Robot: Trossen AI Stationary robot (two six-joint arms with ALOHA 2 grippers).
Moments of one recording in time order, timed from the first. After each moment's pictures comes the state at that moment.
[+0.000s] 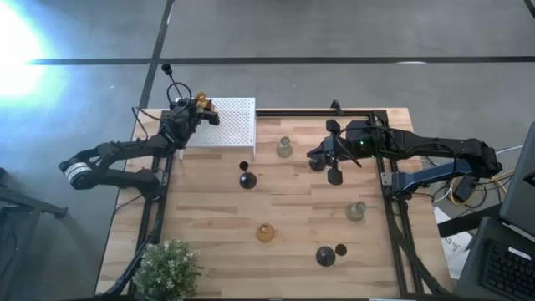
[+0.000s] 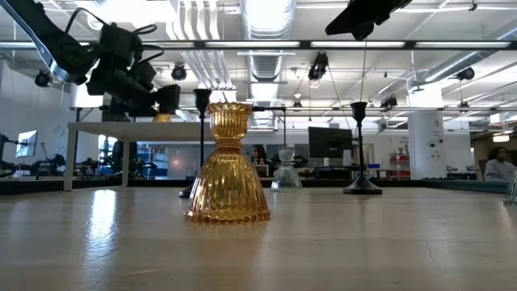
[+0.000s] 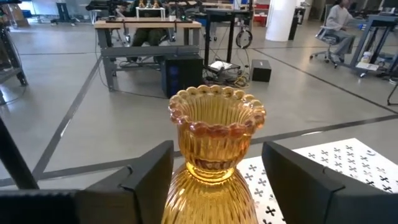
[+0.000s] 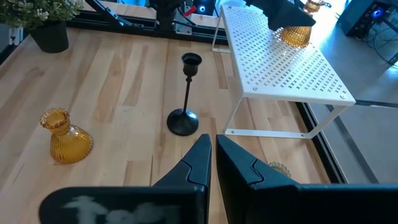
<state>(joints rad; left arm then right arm) 0.78 1.15 0.41 0.65 -0.48 -0.11 -0.13 1.08 1.00 -0.41 -0.02 -0.15</state>
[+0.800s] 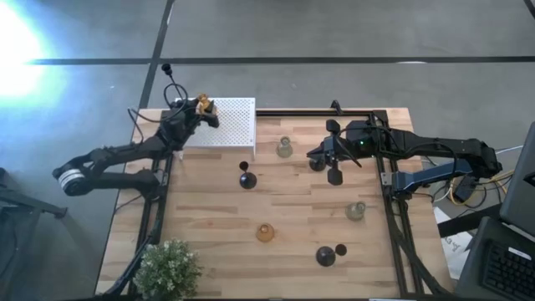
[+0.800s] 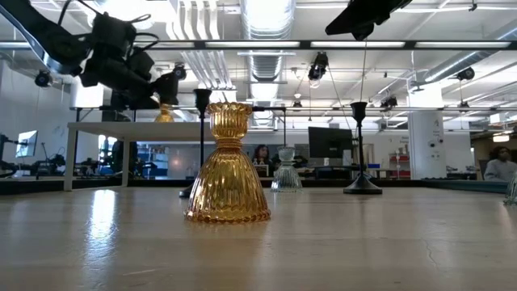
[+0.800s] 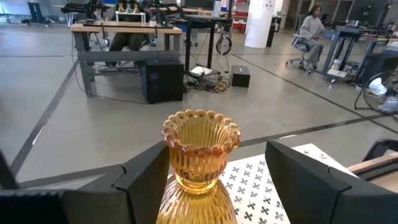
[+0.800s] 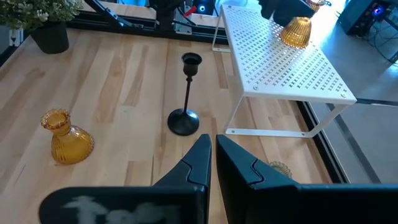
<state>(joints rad) 0.74 1.04 0.41 0.57 -0.44 -0.13 -0.13 1.08 1.00 -0.41 -0.02 -0.14</state>
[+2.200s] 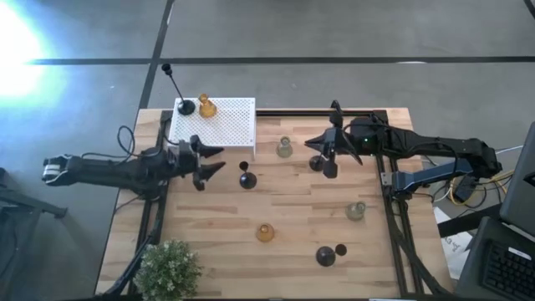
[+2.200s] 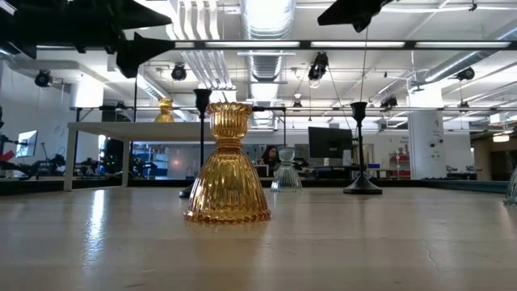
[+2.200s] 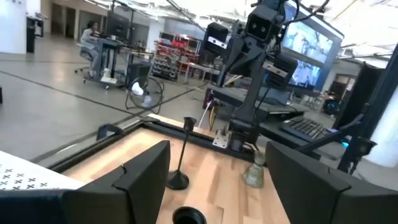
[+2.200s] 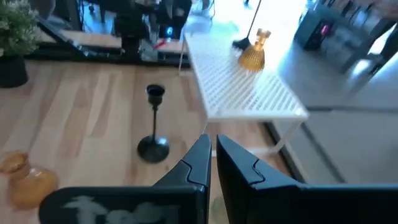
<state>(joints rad) 0.05 0.59 0.28 0.46 -0.17 -0.23 -0.12 1.08 1.02 -0.34 0.11 -0.11</state>
